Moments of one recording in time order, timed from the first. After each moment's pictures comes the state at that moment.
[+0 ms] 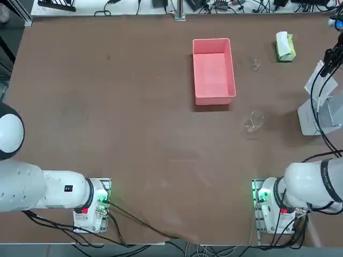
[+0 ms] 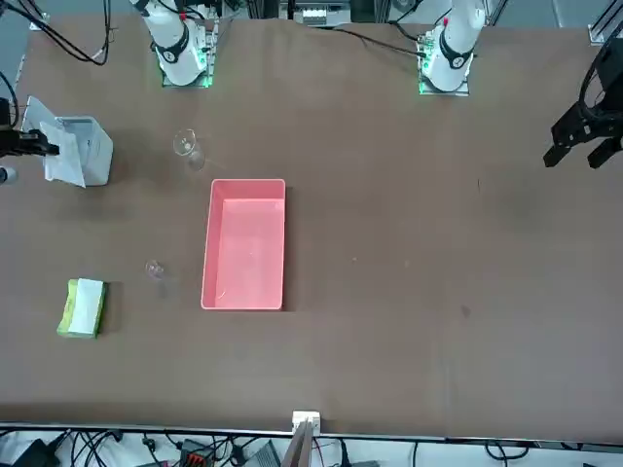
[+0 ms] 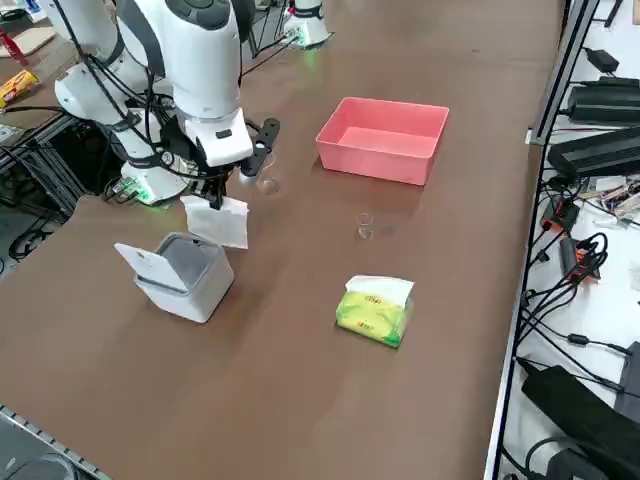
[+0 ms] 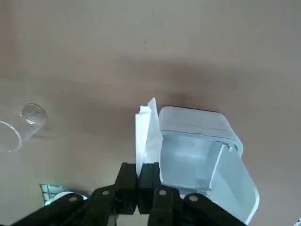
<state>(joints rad) -0.26 0.06 -0.16 -1.96 -0.08 1.71 -0.53</state>
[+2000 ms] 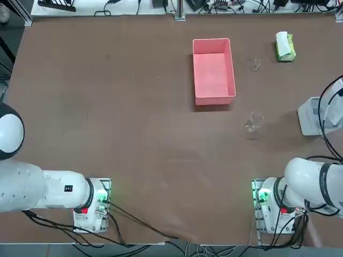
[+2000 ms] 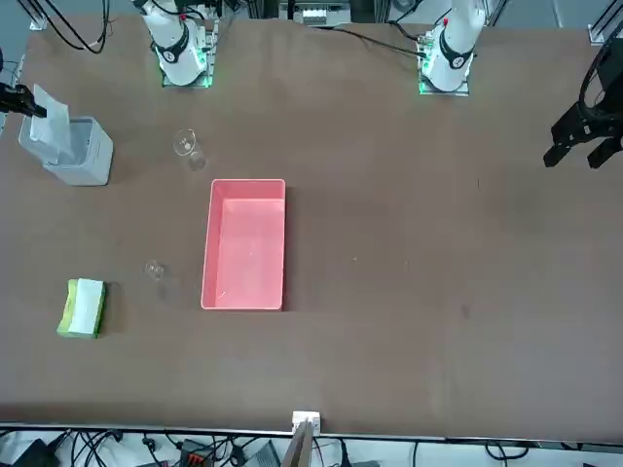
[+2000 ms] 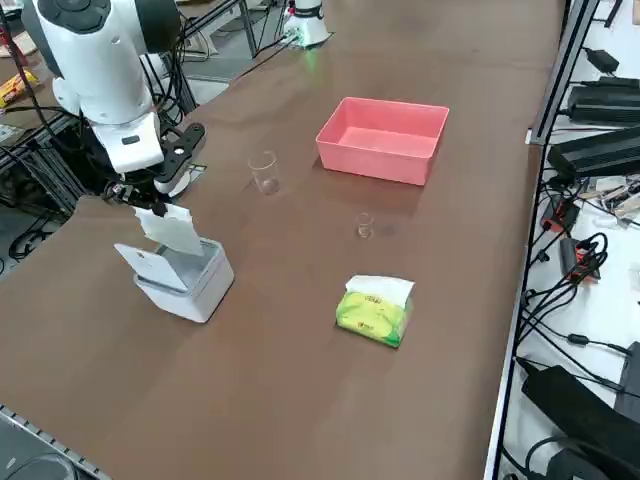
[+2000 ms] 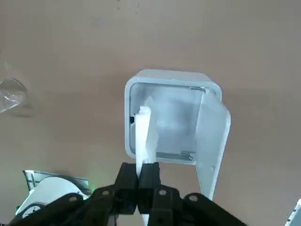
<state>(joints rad) -0.44 -0.12 -0.16 -2.14 -0.11 1.77 -0.65</state>
